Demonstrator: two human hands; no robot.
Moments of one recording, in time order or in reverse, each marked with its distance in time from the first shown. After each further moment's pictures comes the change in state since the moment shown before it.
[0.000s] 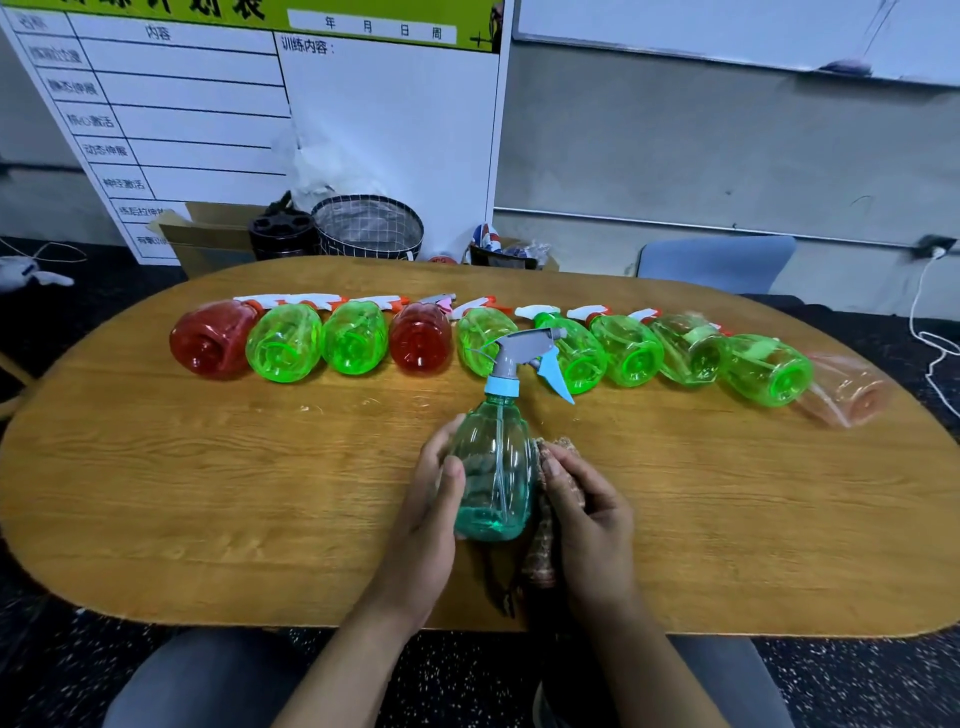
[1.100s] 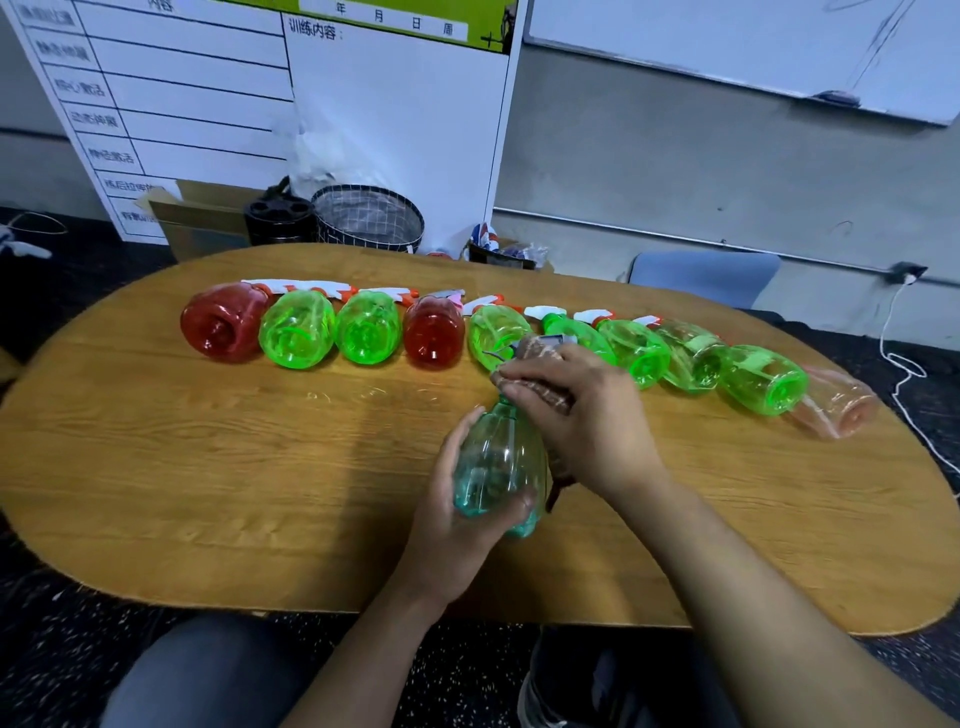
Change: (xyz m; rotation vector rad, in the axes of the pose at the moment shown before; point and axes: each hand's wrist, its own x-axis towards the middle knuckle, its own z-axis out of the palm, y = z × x) left_hand -0.003 -0.002 -0.004 0.018 -0.038 0.057; right_hand 0.063 -0.082 0.044 -1.037 -0.366 -0.665
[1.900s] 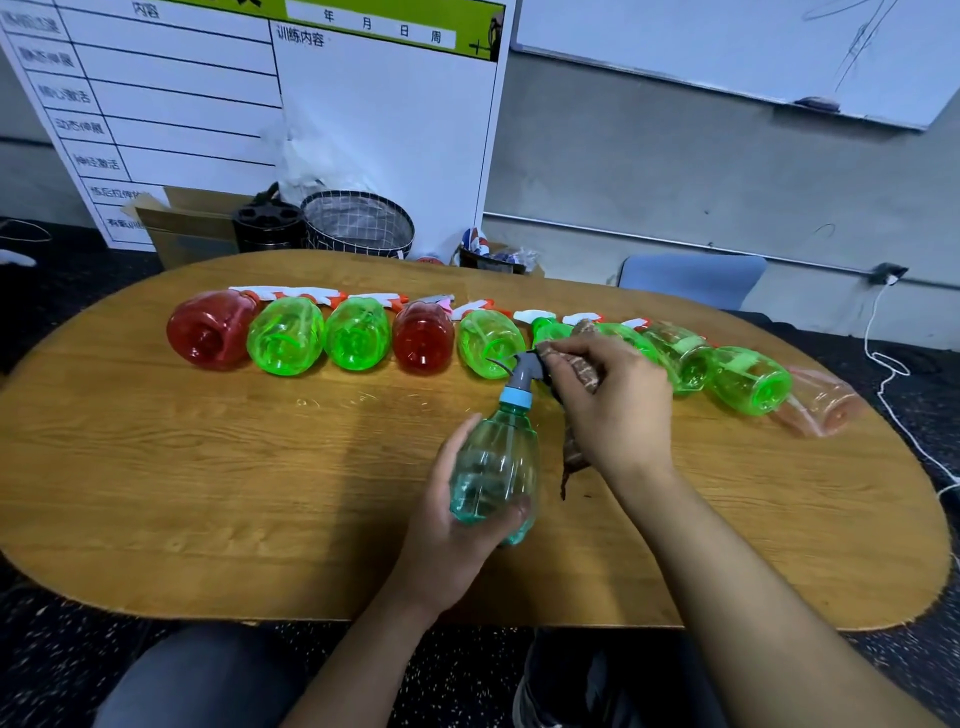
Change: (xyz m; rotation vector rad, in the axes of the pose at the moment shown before) left_hand 0.000 -0.001 0.003 0.038 -0.015 0.009; right_hand 0.004 0.014 -0.012 -0.071 0.255 0.242
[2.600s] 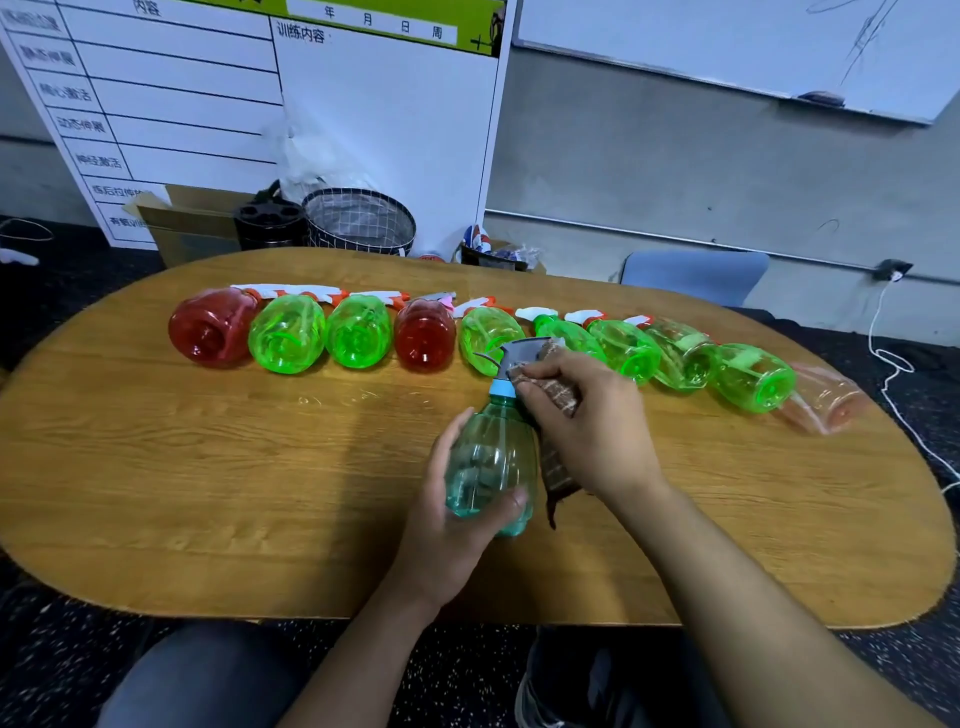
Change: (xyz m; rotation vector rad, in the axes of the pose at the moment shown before) left_hand 0.001 0.000 -0.001 -0.024 0.020 -0.012; right_hand -0.017 -0.008 0.002 0.080 -0.174 -0.044
